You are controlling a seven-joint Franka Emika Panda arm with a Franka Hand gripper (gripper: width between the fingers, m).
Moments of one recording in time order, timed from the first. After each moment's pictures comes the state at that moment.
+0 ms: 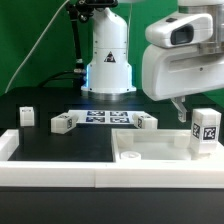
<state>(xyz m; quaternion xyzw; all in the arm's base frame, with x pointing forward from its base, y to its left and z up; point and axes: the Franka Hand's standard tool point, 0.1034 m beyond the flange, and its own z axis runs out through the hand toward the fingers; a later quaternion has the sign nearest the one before) 0.616 0.122 0.091 -0.99 -0.11 0.02 0.06</state>
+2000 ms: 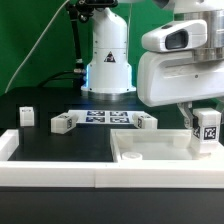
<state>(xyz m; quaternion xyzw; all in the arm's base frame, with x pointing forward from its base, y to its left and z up) 0.617 0.117 0.078 -1.00 -0.01 0.00 0.06</state>
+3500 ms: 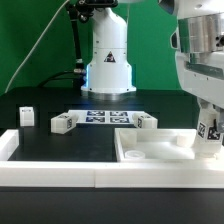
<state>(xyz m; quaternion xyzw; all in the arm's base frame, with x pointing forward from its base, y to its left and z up) 0.616 0.132 0.075 -0.71 0.69 0.05 0.08</state>
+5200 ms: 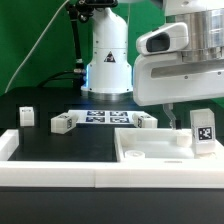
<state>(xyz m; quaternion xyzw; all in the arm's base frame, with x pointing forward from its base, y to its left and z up) 0.621 0.108 0.078 -1.00 0.06 0.00 0.08</state>
